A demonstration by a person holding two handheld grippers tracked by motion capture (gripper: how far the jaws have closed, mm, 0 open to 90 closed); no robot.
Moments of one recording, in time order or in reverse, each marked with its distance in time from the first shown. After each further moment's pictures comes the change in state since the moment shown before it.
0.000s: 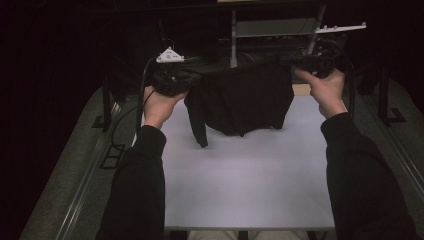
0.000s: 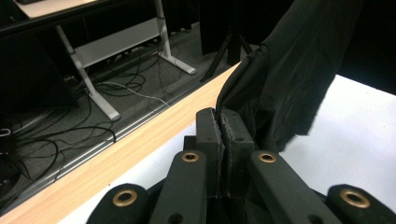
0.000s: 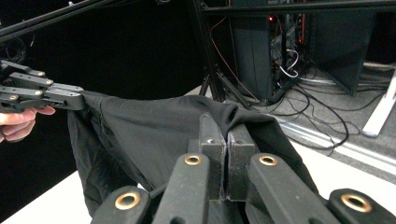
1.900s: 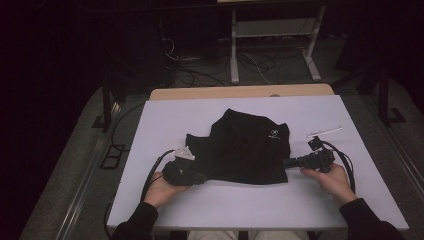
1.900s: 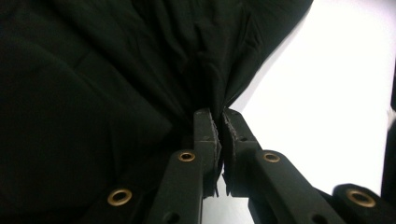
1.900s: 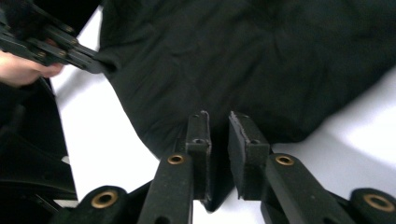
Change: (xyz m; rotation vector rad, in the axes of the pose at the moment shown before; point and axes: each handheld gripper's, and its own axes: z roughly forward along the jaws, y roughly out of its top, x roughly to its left) left arm -0.084 -0.219 0.015 0.405 -0.404 -0.122; right arm 0.002 -0.249 -0.014 0.464 0.158 0.308
